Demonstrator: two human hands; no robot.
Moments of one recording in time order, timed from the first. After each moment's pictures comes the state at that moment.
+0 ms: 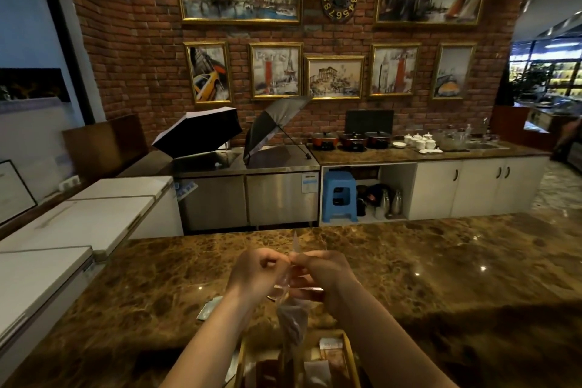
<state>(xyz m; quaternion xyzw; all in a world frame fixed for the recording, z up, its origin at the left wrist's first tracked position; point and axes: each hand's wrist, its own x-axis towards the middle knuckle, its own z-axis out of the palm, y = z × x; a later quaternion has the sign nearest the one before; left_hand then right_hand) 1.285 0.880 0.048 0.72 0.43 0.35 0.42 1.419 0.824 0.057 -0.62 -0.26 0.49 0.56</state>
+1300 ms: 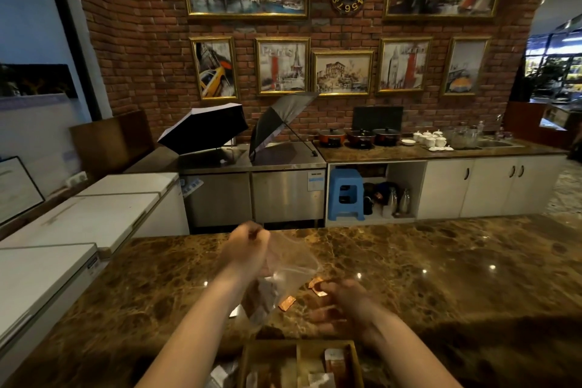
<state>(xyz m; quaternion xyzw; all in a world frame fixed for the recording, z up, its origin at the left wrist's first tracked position) 1.288 0.916 0.074 0.67 0.51 0.38 0.39 1.472 0.828 0.003 -0.61 -0.26 0.57 0.48</state>
